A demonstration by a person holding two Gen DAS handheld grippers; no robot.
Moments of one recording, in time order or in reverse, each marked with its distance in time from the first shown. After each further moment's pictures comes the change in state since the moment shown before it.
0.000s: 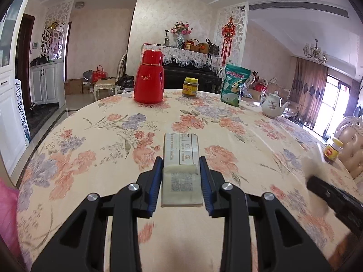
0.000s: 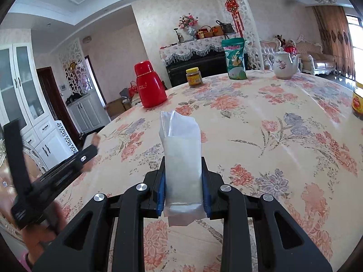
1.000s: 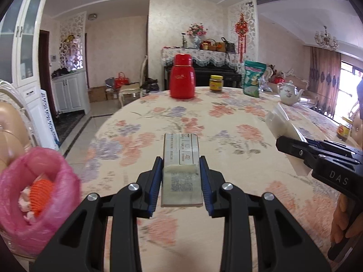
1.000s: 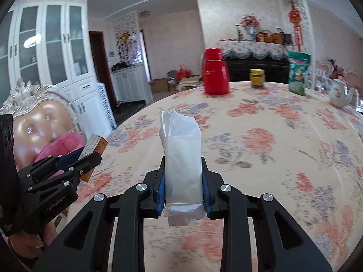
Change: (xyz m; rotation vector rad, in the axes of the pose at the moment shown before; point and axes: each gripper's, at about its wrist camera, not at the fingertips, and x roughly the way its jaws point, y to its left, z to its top) left arm -0.110 0.049 -0.054 0.059 -0.011 0.186; right arm 0.000 0.110 -0.030 -0.293 0.077 0.247
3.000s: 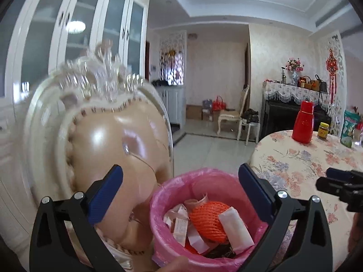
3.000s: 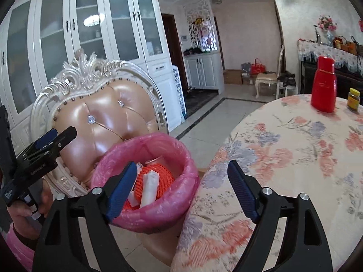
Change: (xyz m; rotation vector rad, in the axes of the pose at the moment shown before) left arm -0.138 0.243 0.000 -0.214 -0.180 0.590; right arm 0.075 0.207 0.048 -0.171 0.065 0.415
